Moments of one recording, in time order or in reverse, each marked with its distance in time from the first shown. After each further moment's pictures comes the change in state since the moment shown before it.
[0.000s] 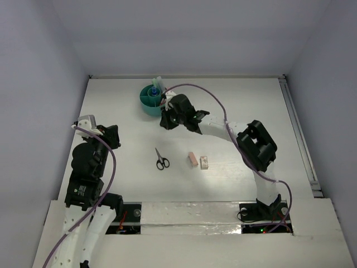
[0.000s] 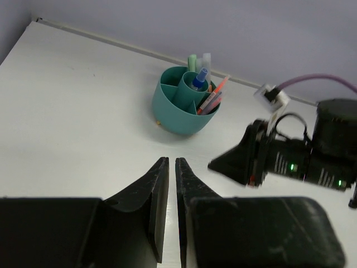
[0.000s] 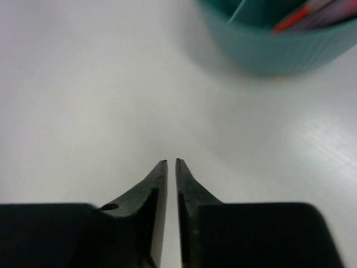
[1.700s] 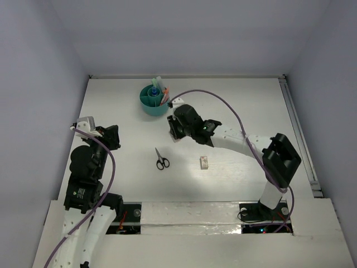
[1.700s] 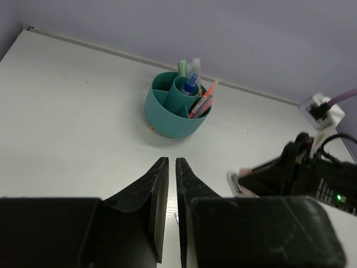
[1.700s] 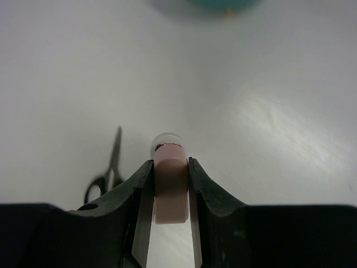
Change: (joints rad) left arm -0.001 -0.023 0.000 0.006 0.027 0.000; right arm 0.127 -0.315 -0.249 -0.220 0.353 -0.011
